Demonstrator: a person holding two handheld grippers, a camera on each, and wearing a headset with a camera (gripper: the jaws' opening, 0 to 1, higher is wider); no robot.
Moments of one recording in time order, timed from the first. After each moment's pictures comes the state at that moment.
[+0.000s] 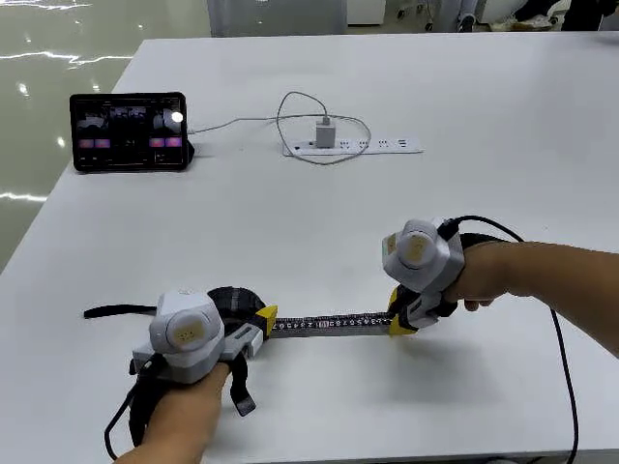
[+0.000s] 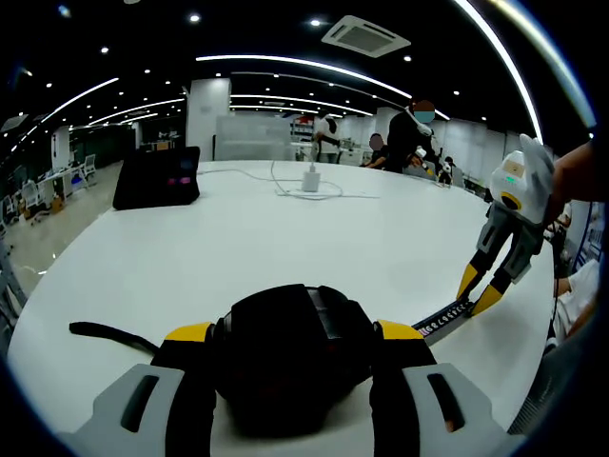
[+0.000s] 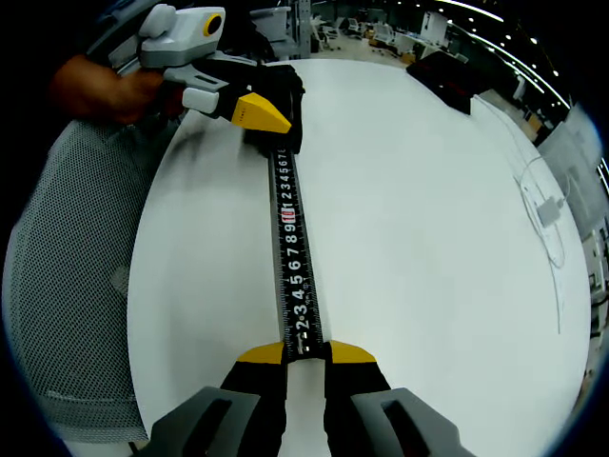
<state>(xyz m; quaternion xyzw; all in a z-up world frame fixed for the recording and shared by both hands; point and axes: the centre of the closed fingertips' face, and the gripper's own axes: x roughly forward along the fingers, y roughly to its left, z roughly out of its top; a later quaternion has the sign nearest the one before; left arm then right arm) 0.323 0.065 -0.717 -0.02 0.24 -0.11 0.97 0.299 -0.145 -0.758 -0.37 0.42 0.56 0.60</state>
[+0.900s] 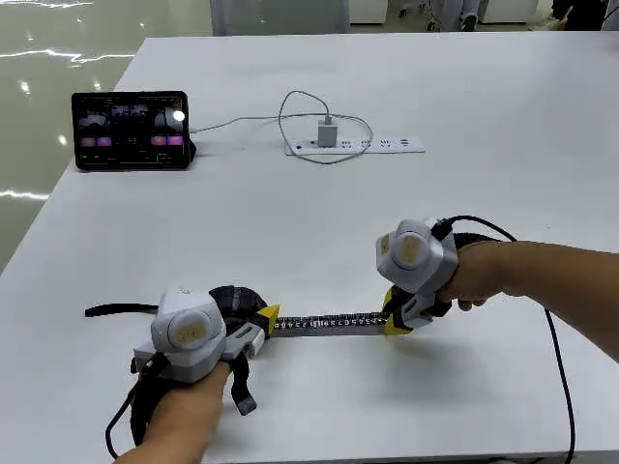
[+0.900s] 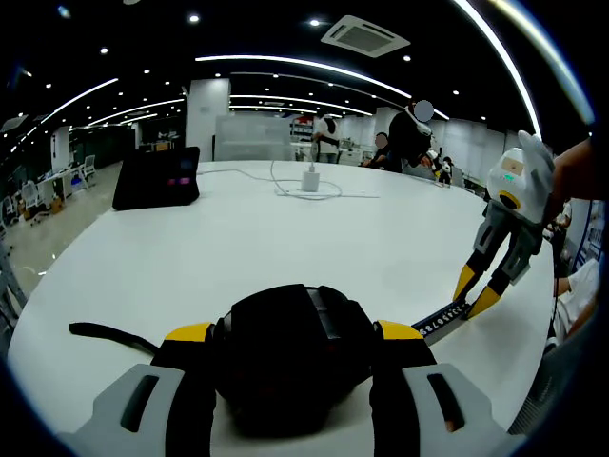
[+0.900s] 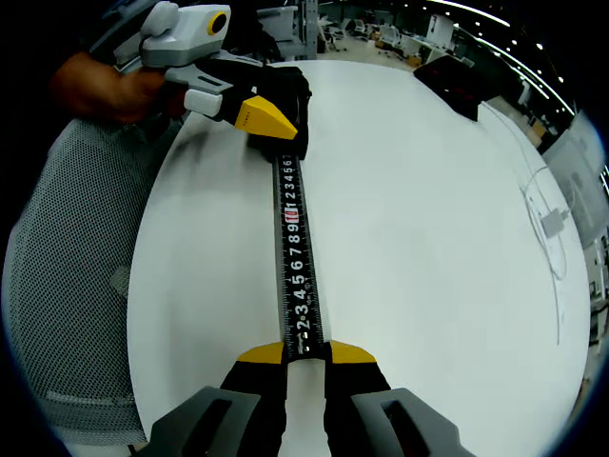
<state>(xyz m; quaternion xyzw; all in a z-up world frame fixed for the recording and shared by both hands) 0.322 0.064 -0.717 -0.02 0.24 -0.11 0.97 0.297 -0.136 -0.757 -0.38 0.42 0.57 0.60</state>
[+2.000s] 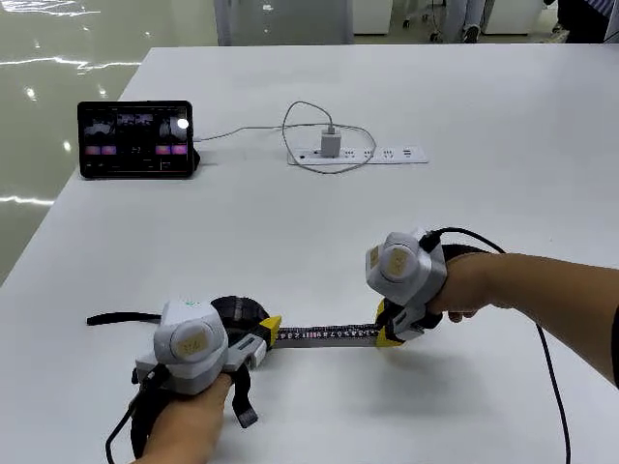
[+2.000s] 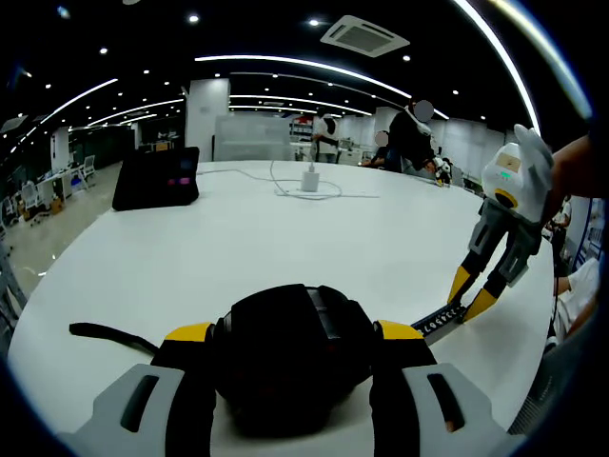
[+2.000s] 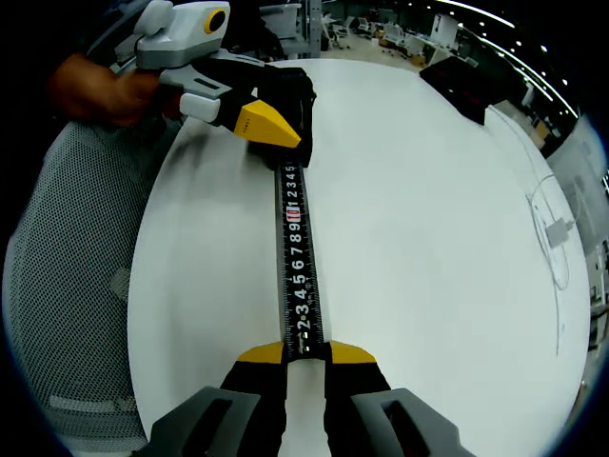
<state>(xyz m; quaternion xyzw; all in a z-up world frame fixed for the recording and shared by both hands) 0.323 0.065 -0.717 -0.01 0.24 -0.11 0.97 0.296 -0.123 -0.757 -0.38 0.42 0.57 0.59</state>
